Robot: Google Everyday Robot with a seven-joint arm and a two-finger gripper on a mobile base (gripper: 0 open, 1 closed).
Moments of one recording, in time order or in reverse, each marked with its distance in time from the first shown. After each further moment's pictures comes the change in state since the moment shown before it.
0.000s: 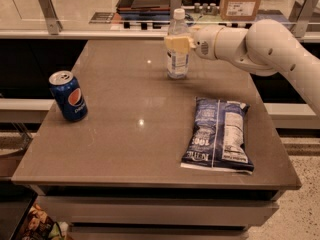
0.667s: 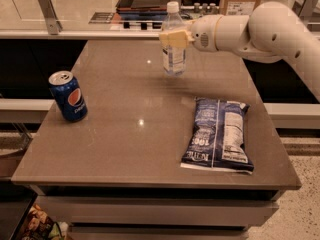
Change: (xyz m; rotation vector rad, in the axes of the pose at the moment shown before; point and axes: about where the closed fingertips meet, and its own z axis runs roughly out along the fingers) arm -0.022 0.028 -0.007 -0.090 0.045 -0.028
